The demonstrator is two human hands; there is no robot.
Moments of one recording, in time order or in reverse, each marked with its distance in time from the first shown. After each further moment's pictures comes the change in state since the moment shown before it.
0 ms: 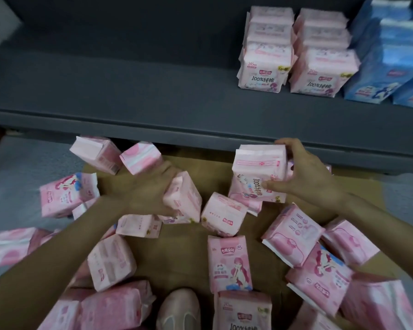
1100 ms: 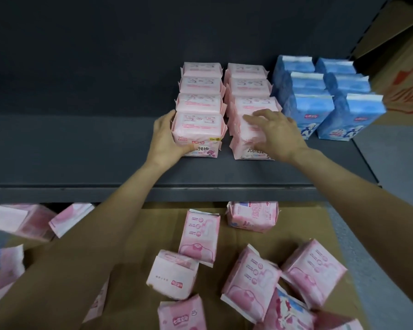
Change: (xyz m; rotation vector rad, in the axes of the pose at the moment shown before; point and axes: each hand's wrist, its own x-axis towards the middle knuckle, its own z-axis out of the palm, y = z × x) left_hand 0.235 0.066 -0.037 -0.544 0.524 -0.270; right_hand 0.121 0.056 -0.120 -0.631 0.217 -0.064
